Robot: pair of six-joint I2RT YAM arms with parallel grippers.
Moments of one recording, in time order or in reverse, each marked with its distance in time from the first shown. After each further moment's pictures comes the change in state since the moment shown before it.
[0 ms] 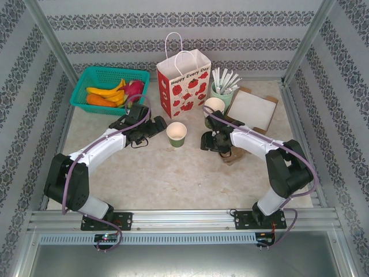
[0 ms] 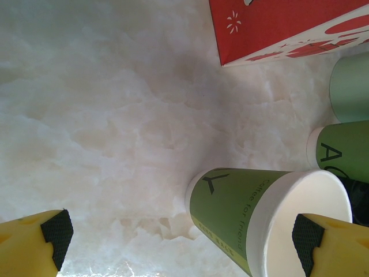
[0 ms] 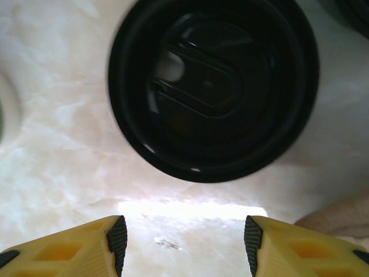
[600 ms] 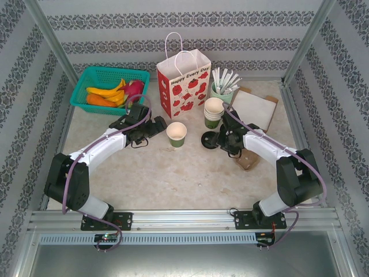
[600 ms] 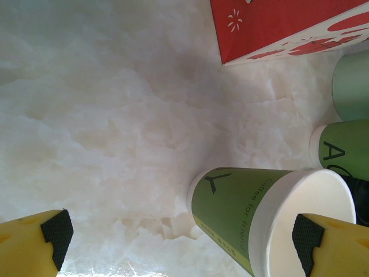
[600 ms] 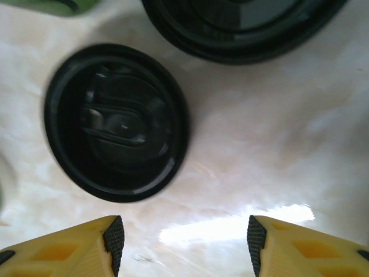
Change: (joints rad) left arm 0.000 0.005 0.003 -0.005 0.000 0.008; right arm -0.122 -0.110 -0.094 0.073 -0.016 0.195
